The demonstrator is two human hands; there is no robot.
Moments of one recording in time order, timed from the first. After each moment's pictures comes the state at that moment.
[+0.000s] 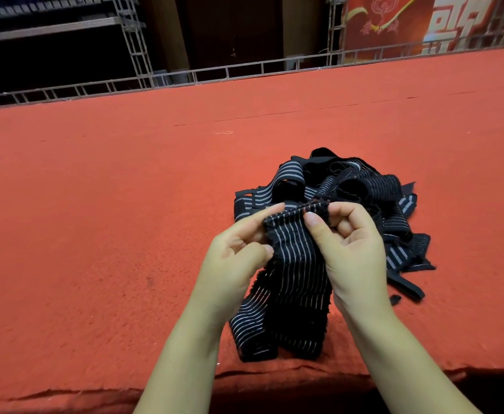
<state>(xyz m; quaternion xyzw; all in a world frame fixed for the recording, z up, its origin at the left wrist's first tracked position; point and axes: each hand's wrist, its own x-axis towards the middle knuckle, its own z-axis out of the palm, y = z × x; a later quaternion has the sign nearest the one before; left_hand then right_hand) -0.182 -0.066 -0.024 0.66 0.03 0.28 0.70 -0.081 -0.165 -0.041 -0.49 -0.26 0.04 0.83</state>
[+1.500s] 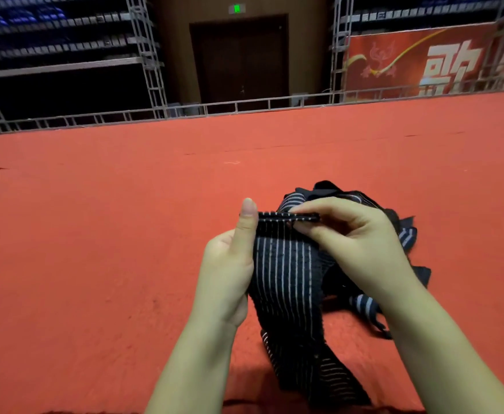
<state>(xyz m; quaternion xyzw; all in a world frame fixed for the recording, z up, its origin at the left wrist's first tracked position) -0.182 -0.086 0.025 0.57 0.18 0.39 0.70 -0.074 -0.187 0.033 -0.59 -0.50 -0.01 0.63</state>
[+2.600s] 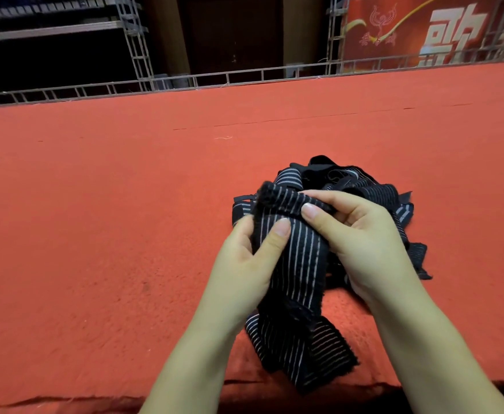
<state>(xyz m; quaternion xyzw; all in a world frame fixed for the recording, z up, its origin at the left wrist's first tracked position) -0.175 -0.083 -0.013 0.66 0.11 0.33 0.67 -0.075 -0.181 0.004 -0.56 -0.34 0.13 0.75</state>
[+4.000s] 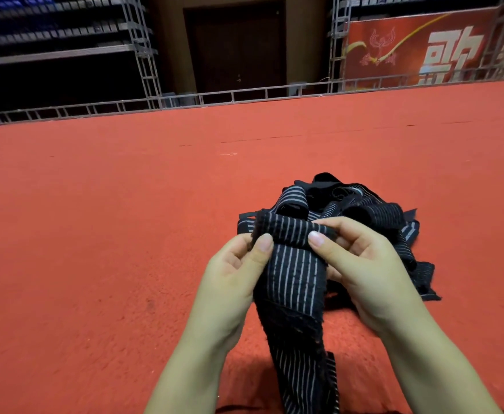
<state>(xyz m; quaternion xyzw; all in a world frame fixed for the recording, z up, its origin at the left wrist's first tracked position) -0.180 -0.069 -0.011 0.59 0.11 0.31 0.74 -0.072 -0.183 -0.003 -0.54 -0.35 0.19 0.74</state>
